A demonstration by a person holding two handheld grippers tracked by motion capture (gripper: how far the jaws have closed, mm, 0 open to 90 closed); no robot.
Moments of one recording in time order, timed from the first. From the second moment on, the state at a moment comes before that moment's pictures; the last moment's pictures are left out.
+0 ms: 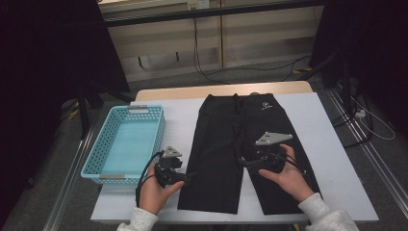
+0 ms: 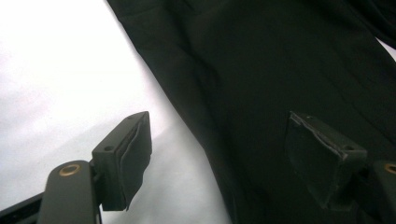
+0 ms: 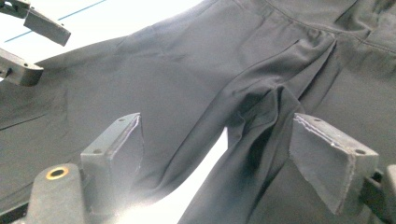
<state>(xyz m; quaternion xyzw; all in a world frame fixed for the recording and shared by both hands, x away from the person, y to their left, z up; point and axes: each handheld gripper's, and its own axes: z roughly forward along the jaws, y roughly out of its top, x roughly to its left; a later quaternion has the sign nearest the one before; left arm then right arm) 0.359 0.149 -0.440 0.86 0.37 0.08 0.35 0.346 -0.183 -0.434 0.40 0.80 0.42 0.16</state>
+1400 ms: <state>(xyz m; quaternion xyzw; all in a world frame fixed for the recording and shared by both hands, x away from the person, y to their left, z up) 0.354 0.130 -0.451 0.86 0.38 0.12 0.32 0.338 -0.186 -0.431 0.40 0.79 0.42 0.18</state>
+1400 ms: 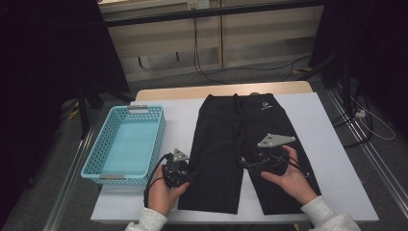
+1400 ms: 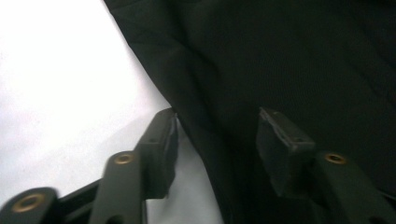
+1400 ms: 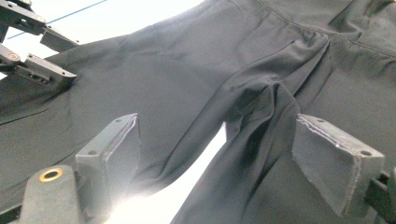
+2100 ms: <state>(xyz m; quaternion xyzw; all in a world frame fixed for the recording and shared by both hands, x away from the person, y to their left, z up) 0.349 0.130 -0.439 0.84 0.40 0.05 0.37 0.346 -0.171 -0.433 0.39 0.80 0.42 0.18</state>
